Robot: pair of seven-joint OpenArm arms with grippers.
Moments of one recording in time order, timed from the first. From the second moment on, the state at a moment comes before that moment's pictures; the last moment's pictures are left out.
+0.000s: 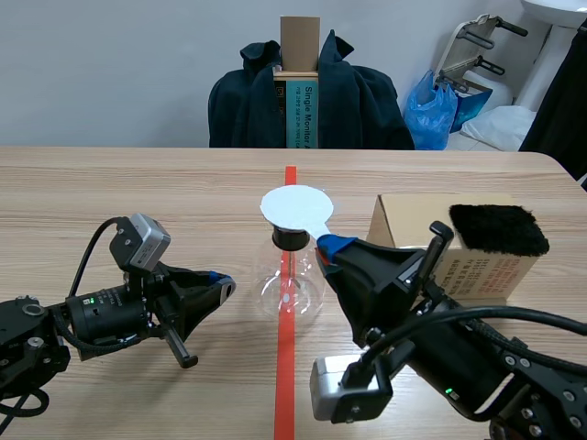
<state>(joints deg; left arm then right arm) -6.0 -20.8 21.3 51.8 -0.3 -43.1 -30.5 -20.8 6.8 -3.8 84.7 -80.3 -28.0 47.5</state>
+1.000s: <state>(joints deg) -6.0 -20.8 21.3 51.8 -0.3 -43.1 -30.5 -20.8 6.8 -2.6 84.7 -80.3 -28.0 29.0</state>
